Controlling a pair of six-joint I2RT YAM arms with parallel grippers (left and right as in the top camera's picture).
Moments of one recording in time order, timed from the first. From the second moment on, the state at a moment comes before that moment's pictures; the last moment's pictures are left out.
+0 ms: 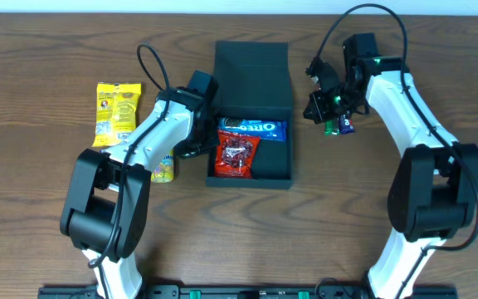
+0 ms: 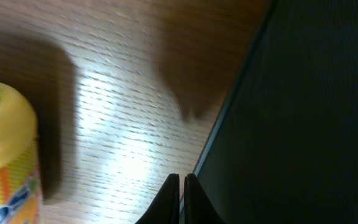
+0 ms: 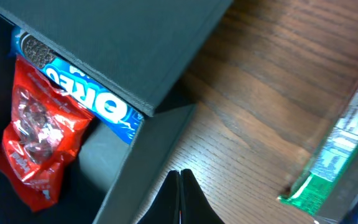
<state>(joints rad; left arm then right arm) -0.38 1.93 1.34 -0.89 0.09 -0.64 0.09 2.01 1.57 -0.94 -0.47 -0.24</state>
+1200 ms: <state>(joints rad) -0.20 1.79 1.45 -0.95 -0.45 -0.50 0.06 2.03 1.57 -0.86 -0.50 -0.23</state>
